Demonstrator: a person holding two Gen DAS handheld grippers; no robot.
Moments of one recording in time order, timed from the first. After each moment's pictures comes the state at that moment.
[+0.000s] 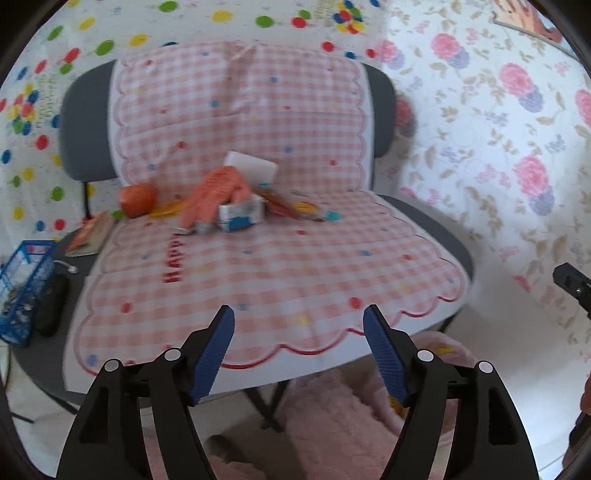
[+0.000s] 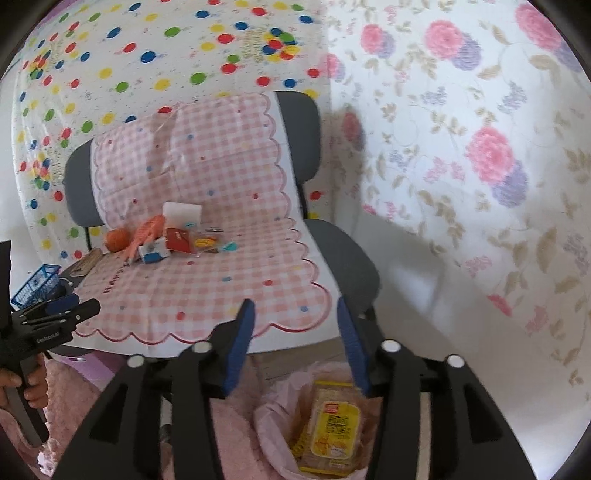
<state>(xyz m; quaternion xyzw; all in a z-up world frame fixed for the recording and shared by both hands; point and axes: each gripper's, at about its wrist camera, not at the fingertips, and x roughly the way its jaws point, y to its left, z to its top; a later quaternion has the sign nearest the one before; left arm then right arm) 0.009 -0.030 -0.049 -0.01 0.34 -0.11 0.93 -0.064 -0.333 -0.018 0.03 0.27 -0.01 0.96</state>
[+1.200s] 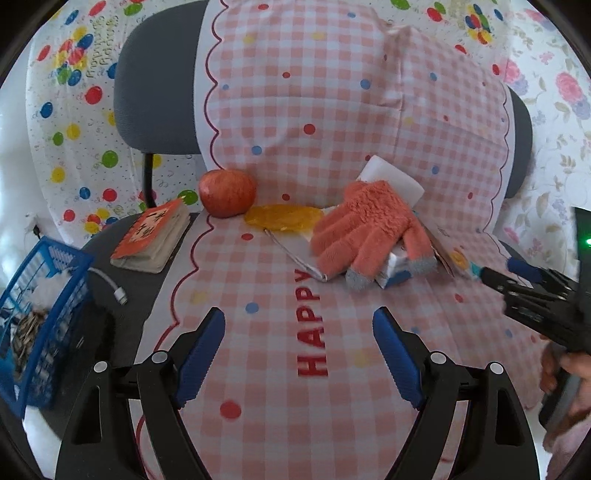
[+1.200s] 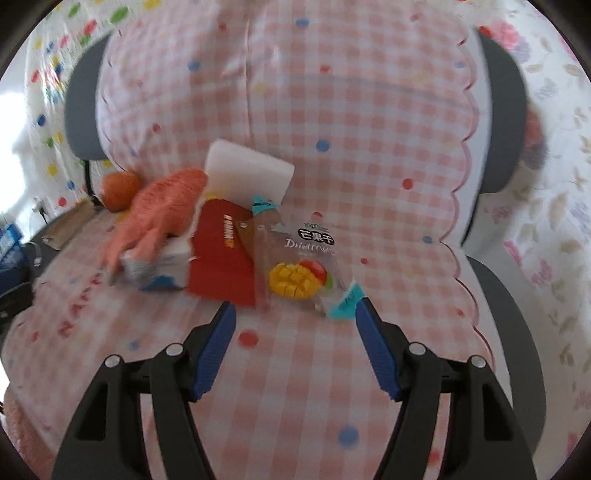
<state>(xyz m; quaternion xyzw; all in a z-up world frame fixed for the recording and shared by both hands) 0.151 0.082 -0.070 -0.06 0.38 0.02 0.92 0.228 -0.174 -0.093 -0.09 0.38 0.12 0.92</state>
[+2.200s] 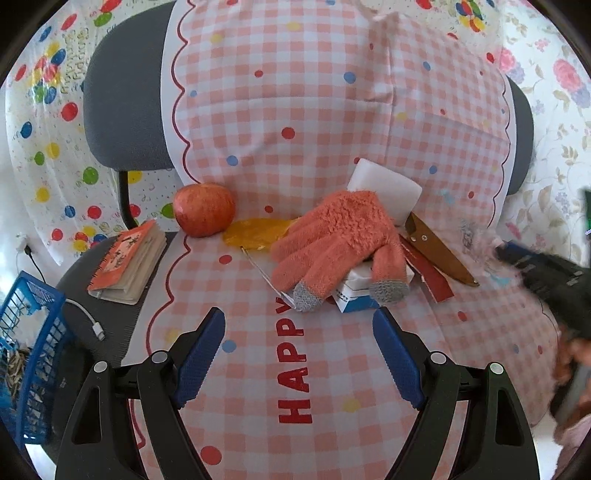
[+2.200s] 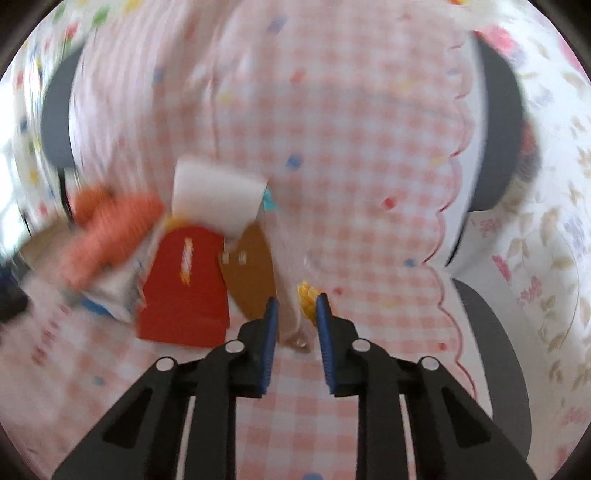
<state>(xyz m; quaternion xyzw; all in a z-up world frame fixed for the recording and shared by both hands) 0.181 0.064 -0.070 -0.04 0.38 0.01 0.93 0.241 -0.191 -0.070 -0.08 0.35 0.09 0.93</state>
